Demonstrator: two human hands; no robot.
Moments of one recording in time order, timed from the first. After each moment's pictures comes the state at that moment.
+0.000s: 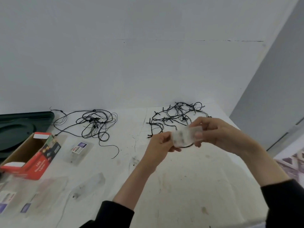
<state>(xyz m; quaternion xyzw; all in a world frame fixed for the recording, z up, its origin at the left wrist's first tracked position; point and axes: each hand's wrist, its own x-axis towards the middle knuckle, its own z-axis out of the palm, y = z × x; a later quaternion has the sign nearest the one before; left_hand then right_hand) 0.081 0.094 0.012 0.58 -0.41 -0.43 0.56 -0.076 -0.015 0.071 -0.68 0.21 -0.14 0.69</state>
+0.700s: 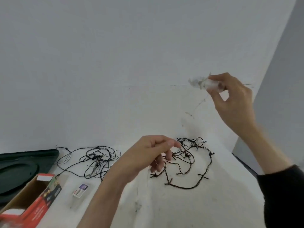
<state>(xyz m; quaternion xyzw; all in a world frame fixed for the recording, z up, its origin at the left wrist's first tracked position) 0.128 0.117 0.144 0.58 -0.51 -0.43 0.47 -0.031 -0.052 0.196 -0.79 0.24 -0.56 0.01</state>
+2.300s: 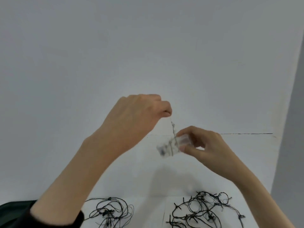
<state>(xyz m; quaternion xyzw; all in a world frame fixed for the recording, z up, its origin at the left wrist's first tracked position) 0.188 0.128 0.318 0.59 -0.67 0.39 0.23 0.039 -0.005 0.246 -0.86 0.17 -0.40 0.26</state>
